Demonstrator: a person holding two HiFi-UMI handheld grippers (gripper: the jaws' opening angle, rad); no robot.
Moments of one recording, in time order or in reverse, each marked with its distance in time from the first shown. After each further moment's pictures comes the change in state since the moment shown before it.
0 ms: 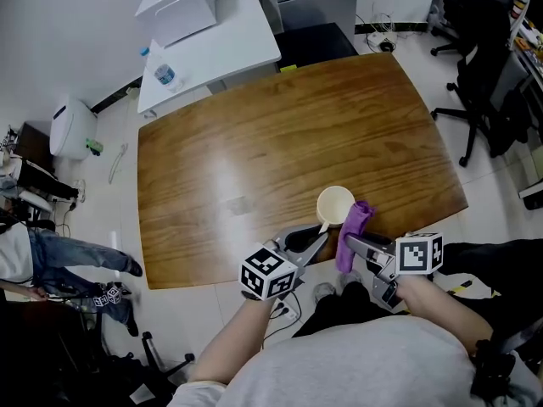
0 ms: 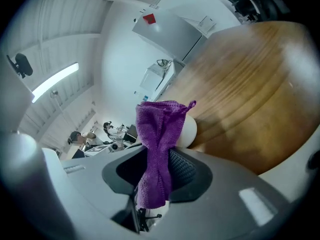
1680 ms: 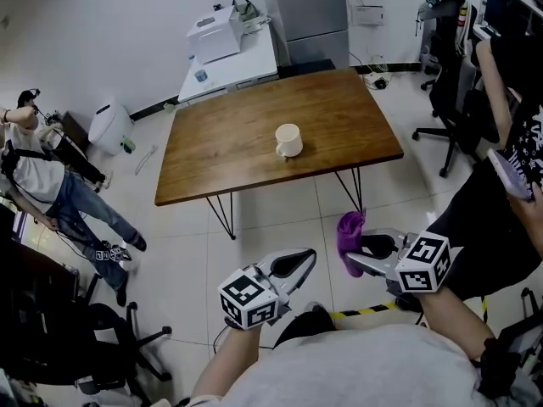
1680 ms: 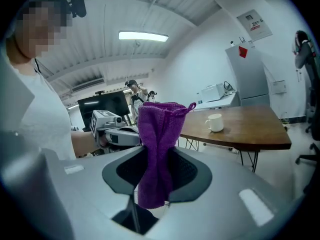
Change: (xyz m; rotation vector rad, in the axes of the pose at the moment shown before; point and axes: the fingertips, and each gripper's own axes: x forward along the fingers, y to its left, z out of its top) left arm -0.090 -0.433 -0.073 0.150 -0.201 0.085; right arm -0.323 0.139 -0.244 -0.873 0.080 0.181
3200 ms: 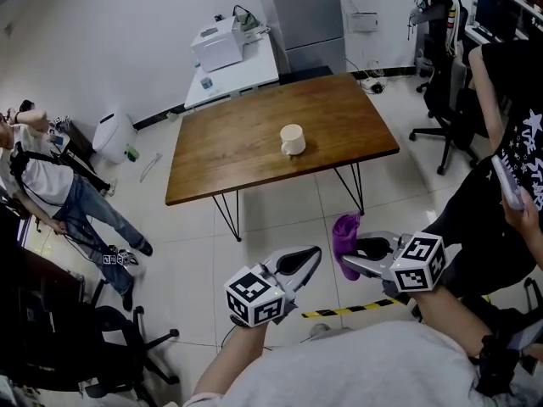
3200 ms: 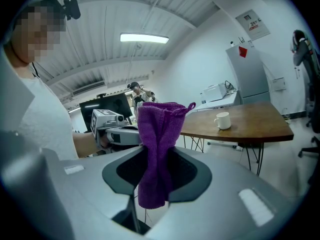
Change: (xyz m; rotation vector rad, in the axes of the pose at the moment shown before) left arm -0.040 -0.046 0.013 0.026 0.002 -0.013; right arm 0.001 0.071 0.000 0.035 -0.019 0.009
